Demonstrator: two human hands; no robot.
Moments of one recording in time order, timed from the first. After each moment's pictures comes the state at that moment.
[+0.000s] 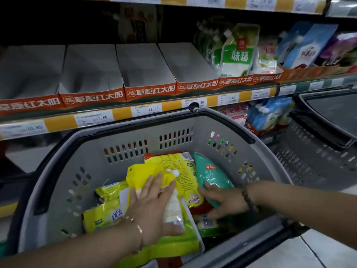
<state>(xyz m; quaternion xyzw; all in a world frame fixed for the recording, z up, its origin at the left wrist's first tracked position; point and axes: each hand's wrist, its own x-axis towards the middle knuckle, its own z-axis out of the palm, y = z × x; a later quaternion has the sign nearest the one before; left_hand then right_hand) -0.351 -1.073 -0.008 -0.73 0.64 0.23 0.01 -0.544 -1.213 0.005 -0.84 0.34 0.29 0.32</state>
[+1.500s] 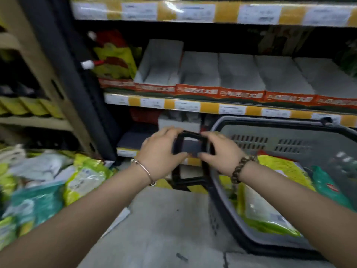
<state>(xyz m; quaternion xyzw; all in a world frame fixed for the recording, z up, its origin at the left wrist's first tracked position) -0.171 -0.876 0.085 -0.84 0.48 0.01 -0.25 -0.282 -1.023 0.082 -0.96 0.21 -0.07 0.18</state>
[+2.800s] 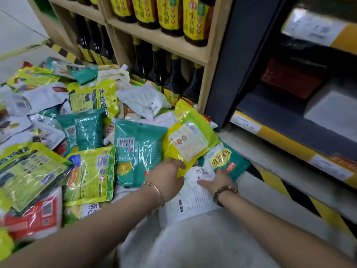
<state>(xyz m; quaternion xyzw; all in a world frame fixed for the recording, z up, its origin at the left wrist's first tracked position) 0.028 -0.615 -0.174 -0.94 0.17 0.18 -0.24 0.002 -0.794 -0.264 -0.89 0.32 0.21 0.23</state>
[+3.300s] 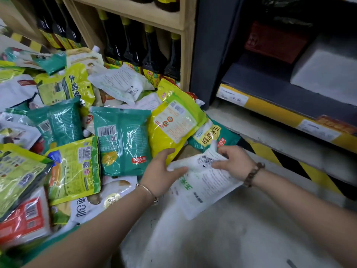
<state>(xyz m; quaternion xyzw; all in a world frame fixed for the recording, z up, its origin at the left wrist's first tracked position) 0.002 -0.621 -0.210 -0.87 0.10 0.20 -0.43 -0.039 -0.833 -0.198 -0.88 0.13 0.13 0.43</state>
